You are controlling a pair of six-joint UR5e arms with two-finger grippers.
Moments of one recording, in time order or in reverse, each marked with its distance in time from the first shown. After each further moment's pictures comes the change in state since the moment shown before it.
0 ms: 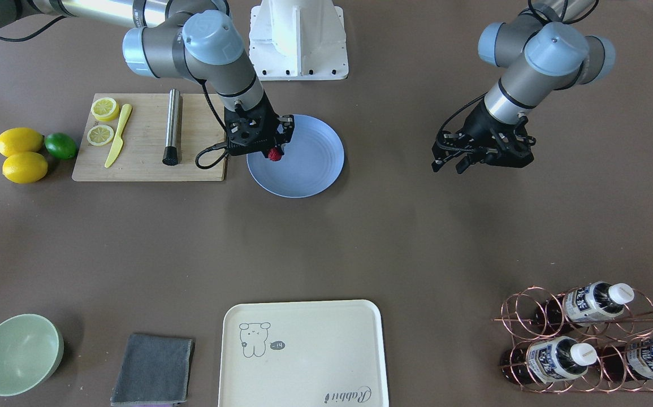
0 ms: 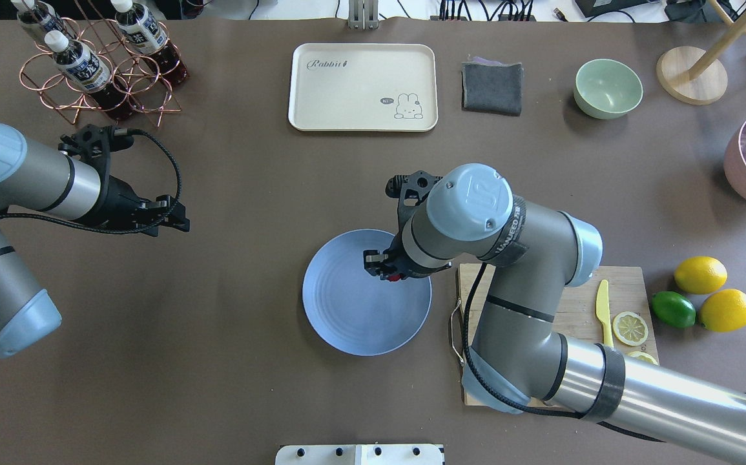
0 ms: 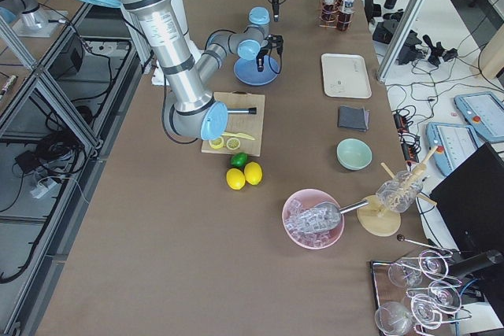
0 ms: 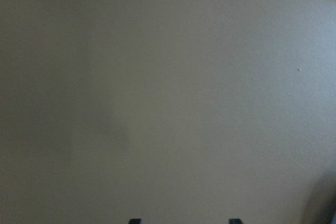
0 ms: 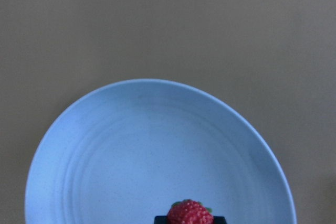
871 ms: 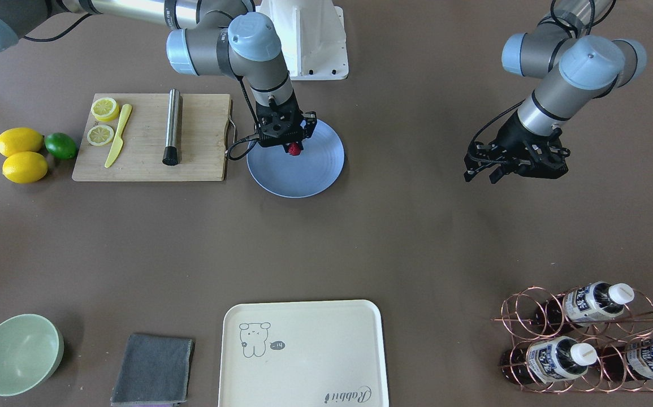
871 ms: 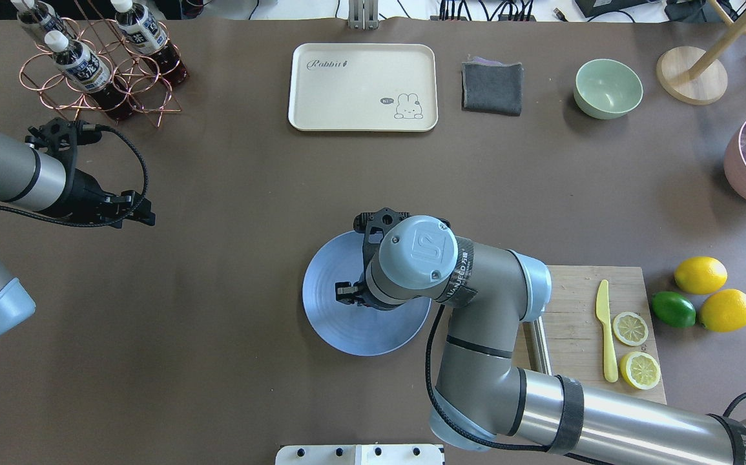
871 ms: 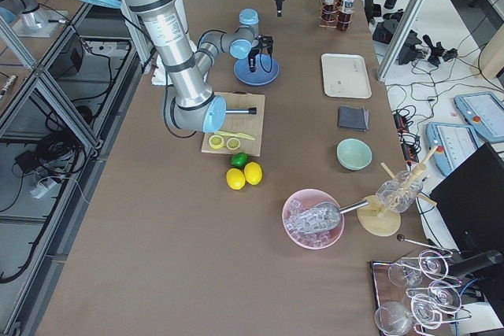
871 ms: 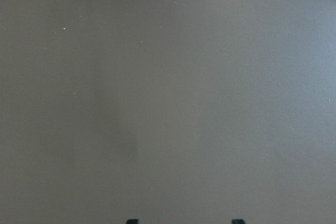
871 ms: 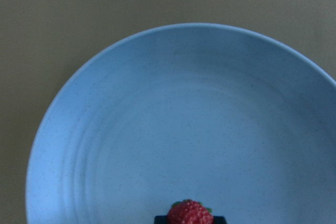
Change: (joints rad) left arm -0.051 0.047 0.035 -0.003 -0.011 0.112; right arm -0.082 0.055 -0.077 0.007 -0.087 0.035
